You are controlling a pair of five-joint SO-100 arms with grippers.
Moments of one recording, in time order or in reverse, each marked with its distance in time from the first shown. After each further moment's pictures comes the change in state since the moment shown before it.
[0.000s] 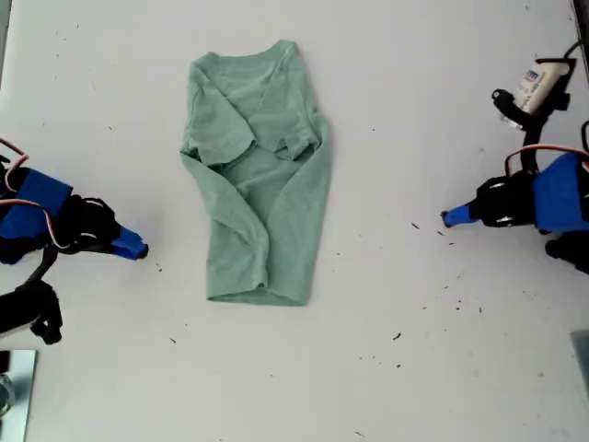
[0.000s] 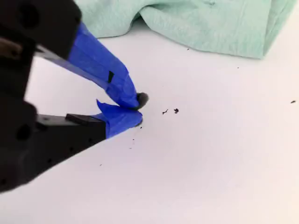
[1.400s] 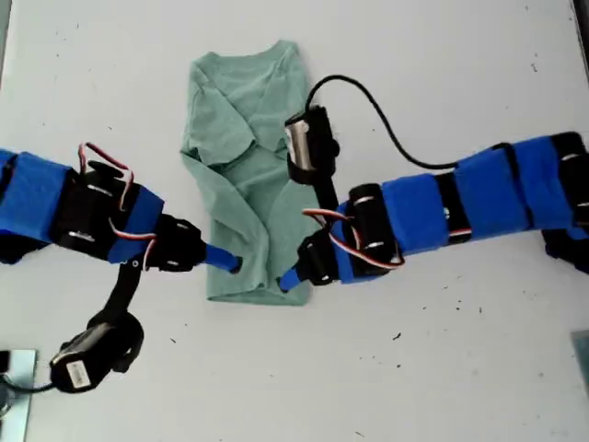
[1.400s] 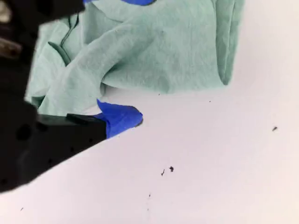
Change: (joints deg) arm 0 -1.9 -76.5 -72.3 21.0 17.1; arm 1 -12.3 -131.7 -119.2 5.4 -2.7
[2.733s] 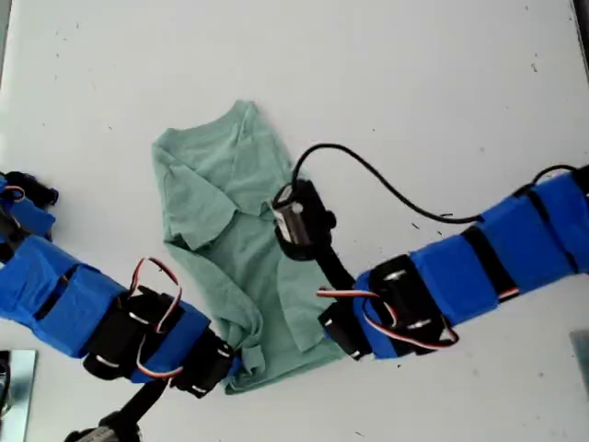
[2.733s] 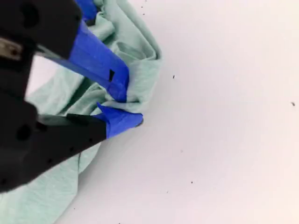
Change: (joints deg) arm 0 17.4 -29.4 -35.7 -9.2 6.5; arm 1 -12.2 4.8 1.3 -3.3 -5.4
